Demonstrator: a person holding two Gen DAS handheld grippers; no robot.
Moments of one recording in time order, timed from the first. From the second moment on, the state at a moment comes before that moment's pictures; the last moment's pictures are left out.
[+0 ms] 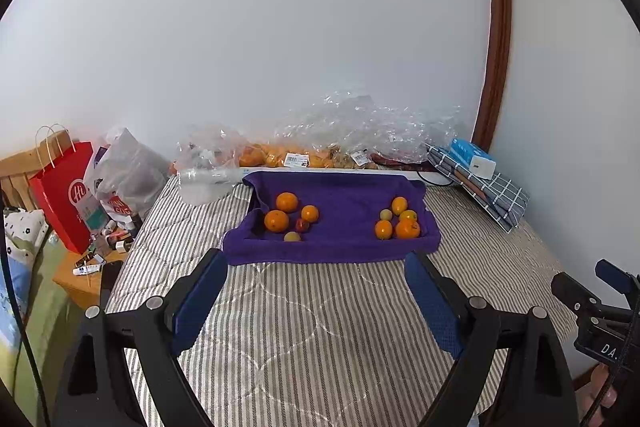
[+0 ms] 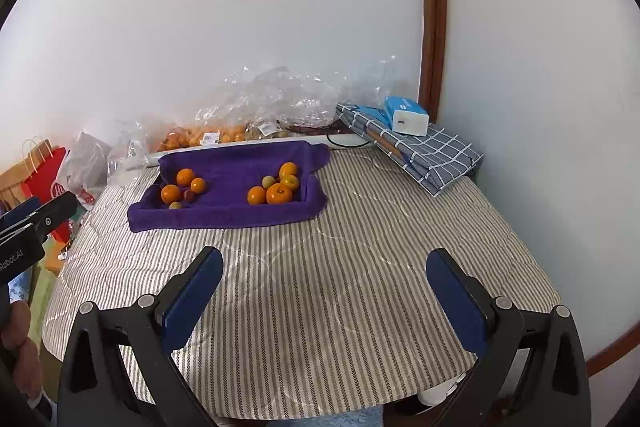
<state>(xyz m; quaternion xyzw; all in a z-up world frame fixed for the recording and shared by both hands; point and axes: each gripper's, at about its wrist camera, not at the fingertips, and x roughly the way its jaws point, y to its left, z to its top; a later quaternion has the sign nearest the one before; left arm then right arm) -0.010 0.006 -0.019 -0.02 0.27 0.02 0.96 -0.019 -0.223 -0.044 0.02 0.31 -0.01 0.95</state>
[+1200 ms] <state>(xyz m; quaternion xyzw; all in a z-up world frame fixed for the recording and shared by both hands) -0.015 0.006 -0.018 -0.03 0.27 0.01 0.96 -0.021 -0.225 -0.044 0.02 0.31 -0.01 0.95</state>
